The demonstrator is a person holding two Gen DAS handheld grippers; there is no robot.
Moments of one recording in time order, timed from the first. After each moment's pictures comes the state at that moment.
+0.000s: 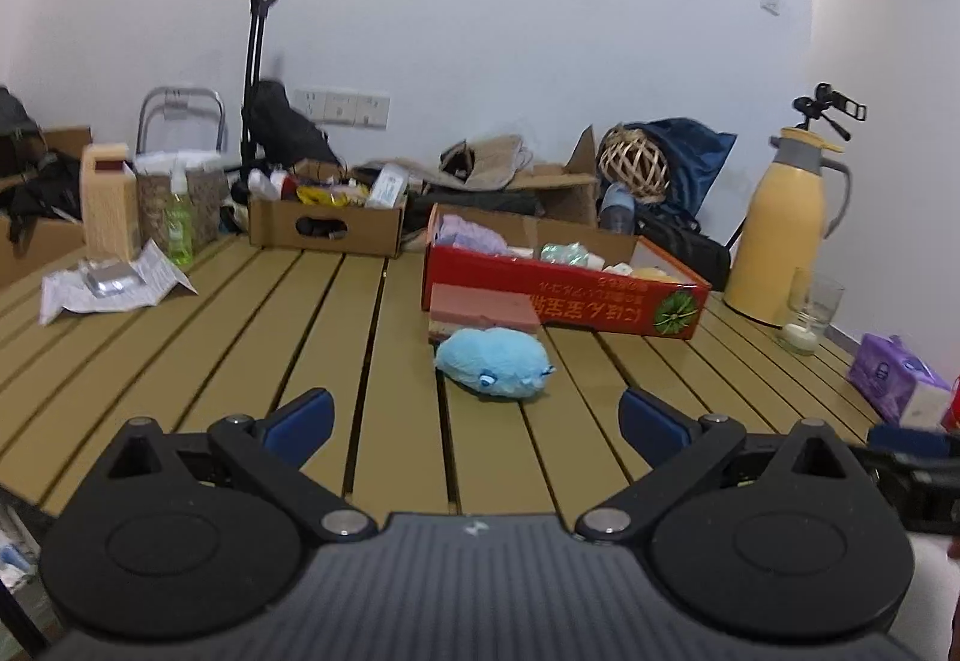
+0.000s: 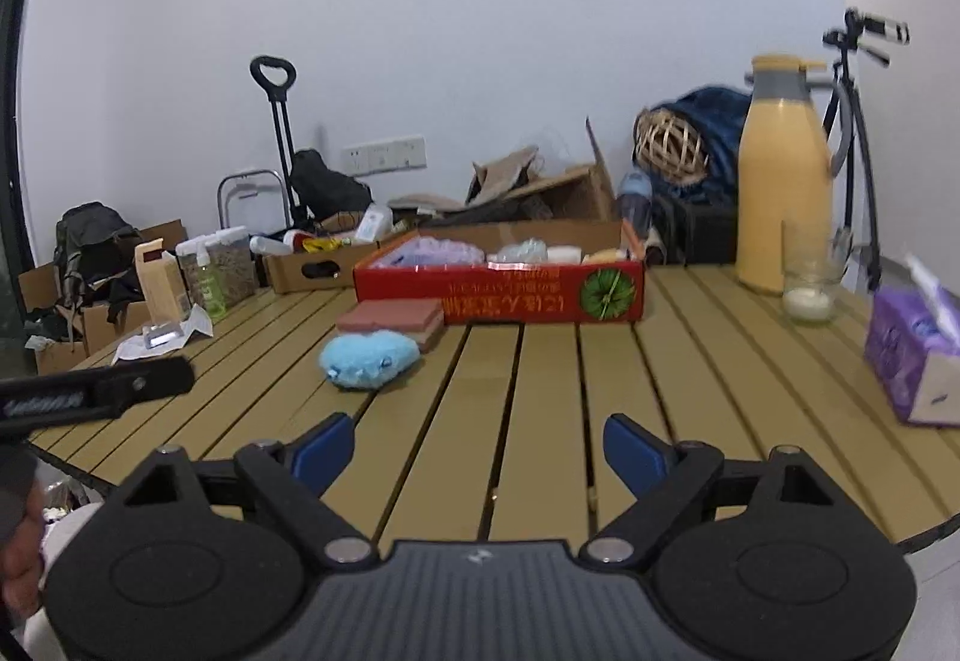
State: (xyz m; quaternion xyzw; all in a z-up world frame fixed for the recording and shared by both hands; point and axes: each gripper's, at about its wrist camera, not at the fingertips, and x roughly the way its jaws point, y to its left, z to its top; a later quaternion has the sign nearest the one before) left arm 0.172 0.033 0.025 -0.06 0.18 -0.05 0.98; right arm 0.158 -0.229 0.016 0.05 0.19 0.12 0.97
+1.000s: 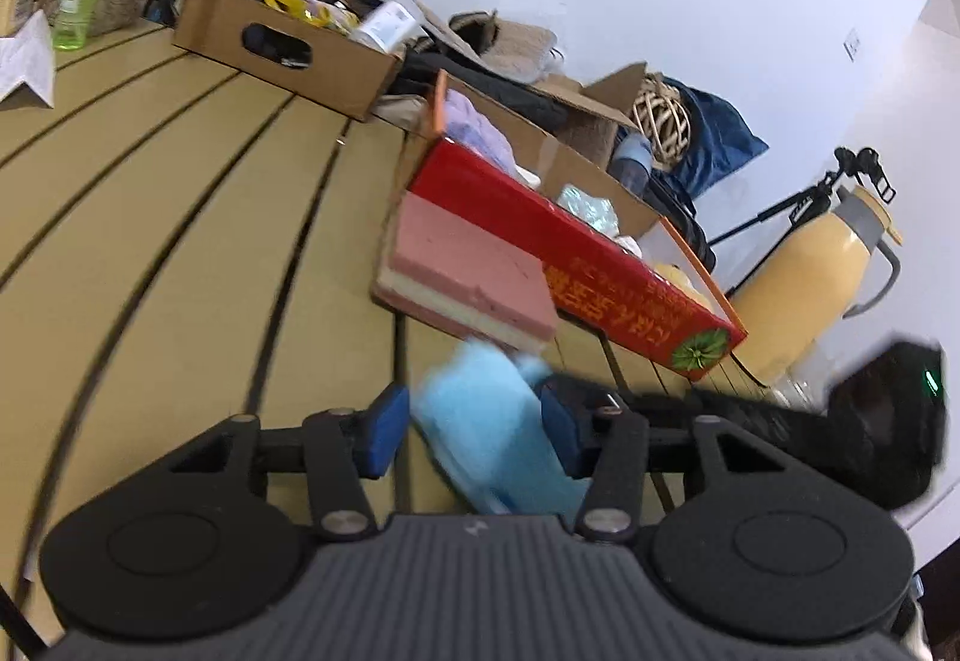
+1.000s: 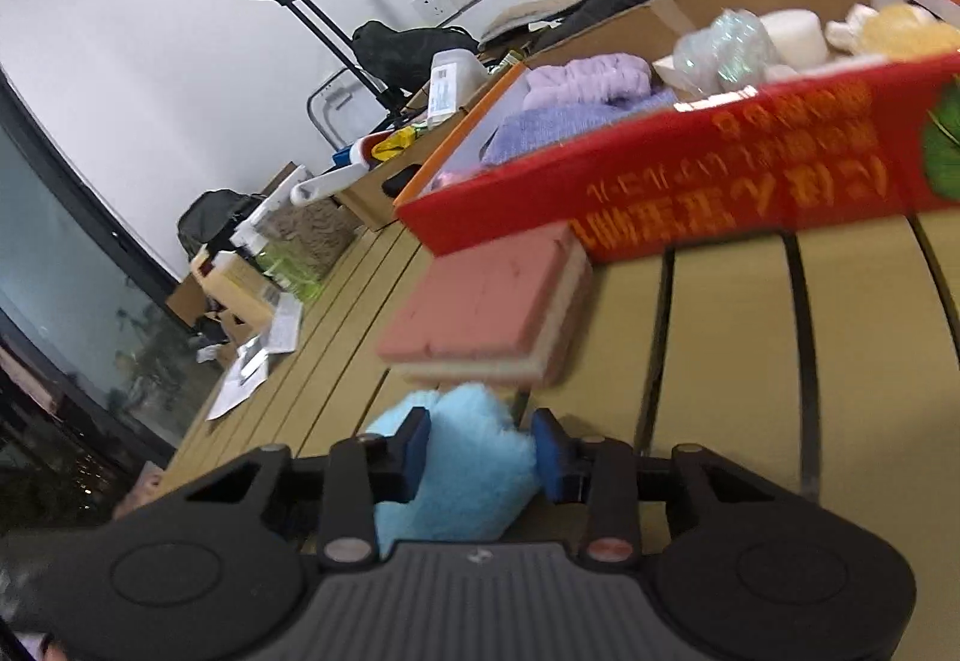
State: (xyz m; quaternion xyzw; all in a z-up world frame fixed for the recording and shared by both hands) left arm 0.344 0.074 -0.022 -0.24 0.30 -0.12 0.92; right arm 0.446 -0.170 -0.038 0.22 0.37 0.33 0.84
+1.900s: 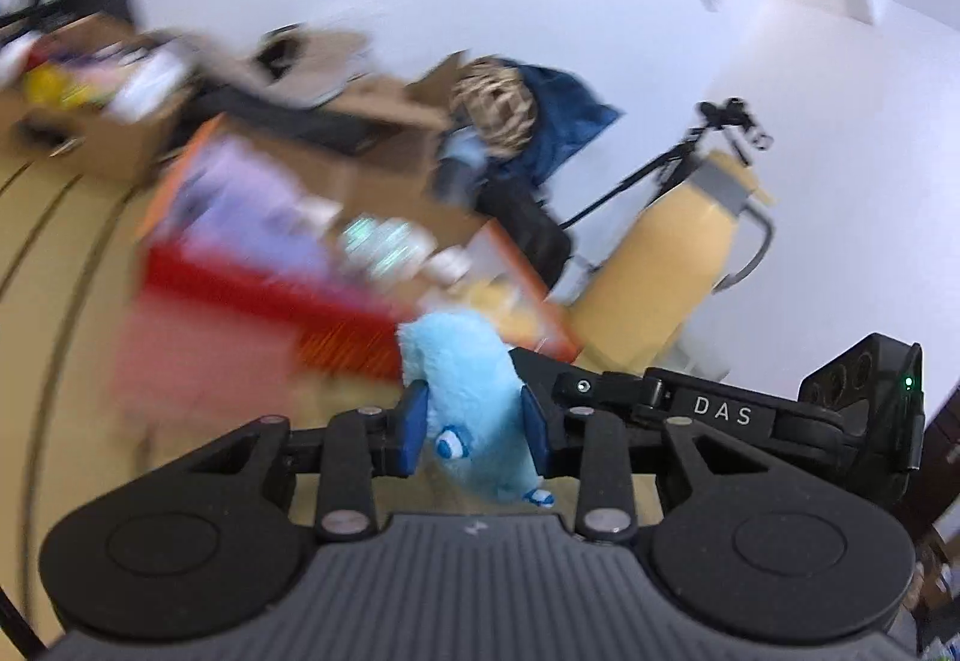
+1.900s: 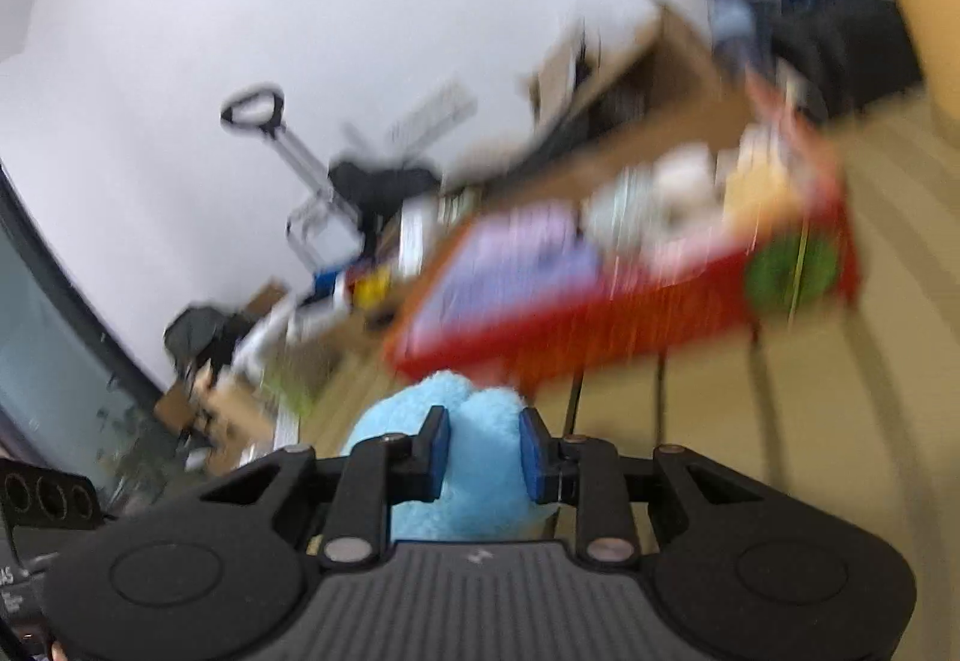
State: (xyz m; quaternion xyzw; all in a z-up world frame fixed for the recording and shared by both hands) left arm 0.400 -0.012 0.052 -0.18 0.26 -0.27 0.91; right arm 0.422 -0.251 0.022 0.26 0.27 0.26 0.89
